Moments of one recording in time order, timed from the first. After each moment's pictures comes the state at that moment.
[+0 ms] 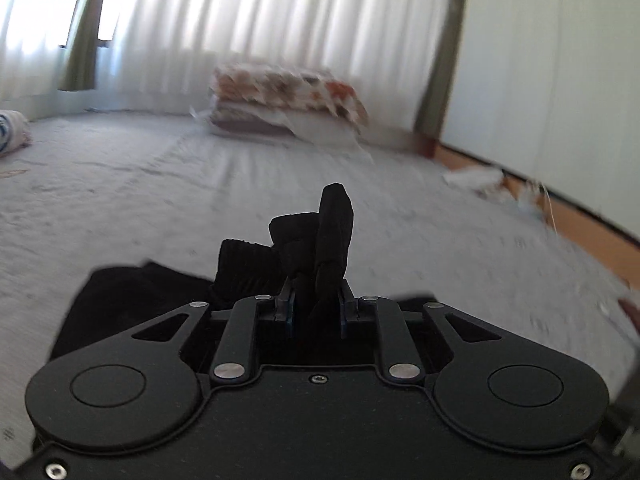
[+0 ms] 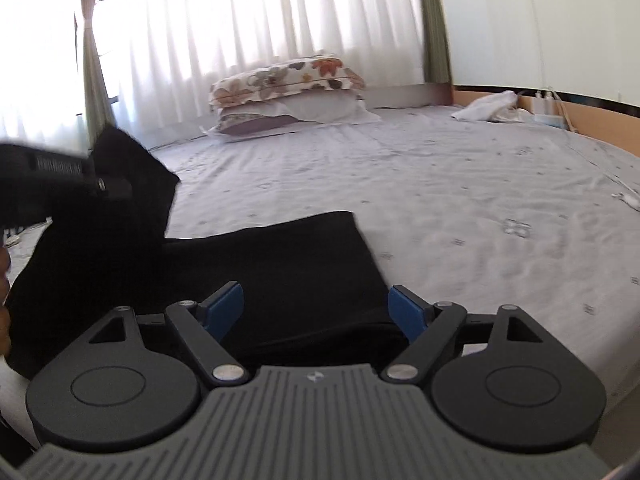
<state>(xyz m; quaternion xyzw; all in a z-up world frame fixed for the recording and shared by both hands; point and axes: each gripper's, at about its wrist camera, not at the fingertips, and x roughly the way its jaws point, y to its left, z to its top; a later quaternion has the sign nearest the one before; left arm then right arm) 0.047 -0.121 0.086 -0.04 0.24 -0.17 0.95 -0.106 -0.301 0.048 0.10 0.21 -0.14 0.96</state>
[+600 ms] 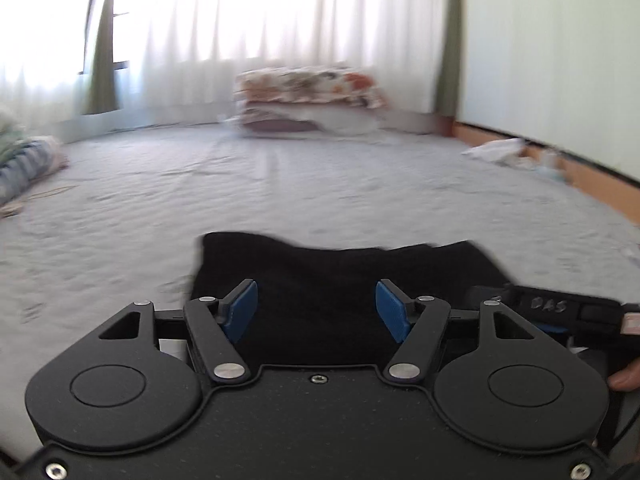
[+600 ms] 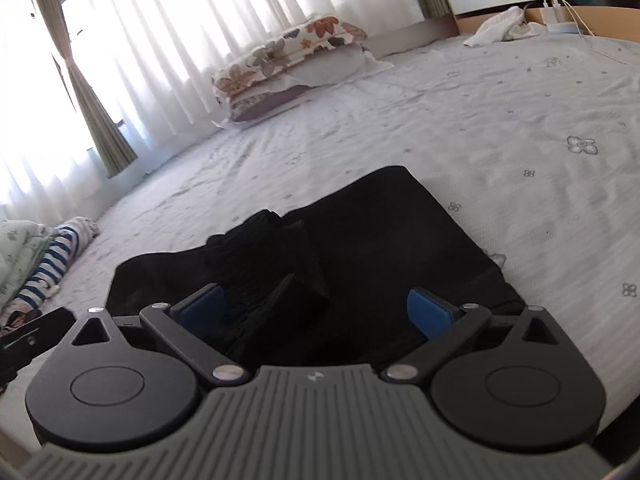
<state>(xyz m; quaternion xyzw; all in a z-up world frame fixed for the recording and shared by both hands) -0.015 -0.041 0.090 0.00 0.22 -0.09 0.97 -0.040 -0.295 0.024 0.23 0.24 -0.09 0.94</state>
